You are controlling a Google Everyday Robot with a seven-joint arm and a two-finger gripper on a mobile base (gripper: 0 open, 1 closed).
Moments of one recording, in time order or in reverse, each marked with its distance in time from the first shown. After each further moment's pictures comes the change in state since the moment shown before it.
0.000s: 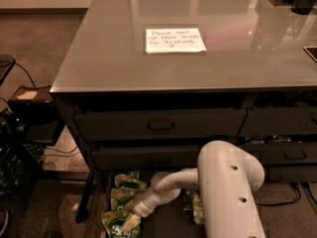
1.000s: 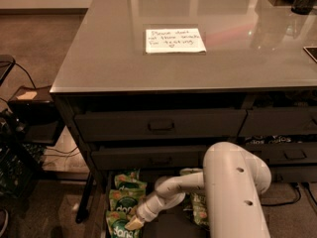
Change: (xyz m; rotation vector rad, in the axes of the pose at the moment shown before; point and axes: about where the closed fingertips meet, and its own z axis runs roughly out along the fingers) arm 0.014 0.017 -0.003 -0.001 0.002 0.035
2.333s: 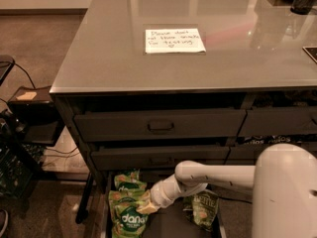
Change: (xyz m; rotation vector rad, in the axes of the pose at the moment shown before) arm -0.050 0.020 -0.124 0.101 -0.082 -0.114
